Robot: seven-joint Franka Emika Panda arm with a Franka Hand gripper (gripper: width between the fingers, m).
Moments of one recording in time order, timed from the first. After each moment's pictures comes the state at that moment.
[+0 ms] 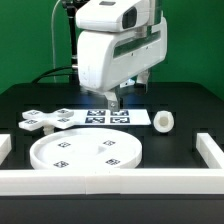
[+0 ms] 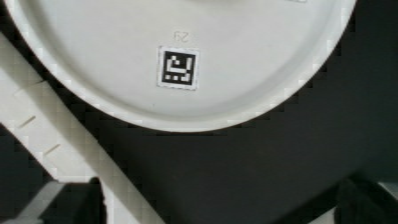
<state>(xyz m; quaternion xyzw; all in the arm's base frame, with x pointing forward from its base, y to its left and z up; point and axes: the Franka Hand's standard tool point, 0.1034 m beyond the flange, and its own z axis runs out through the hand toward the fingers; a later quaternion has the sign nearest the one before) 0.596 -0.001 0.113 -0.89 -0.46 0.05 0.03</state>
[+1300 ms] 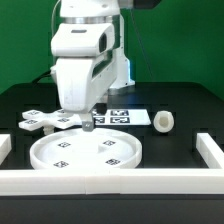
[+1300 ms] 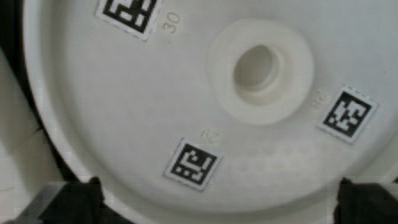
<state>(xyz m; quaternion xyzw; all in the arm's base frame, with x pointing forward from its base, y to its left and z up) 0.568 -0.060 0.068 -0.79 -0.61 0.00 0.02</state>
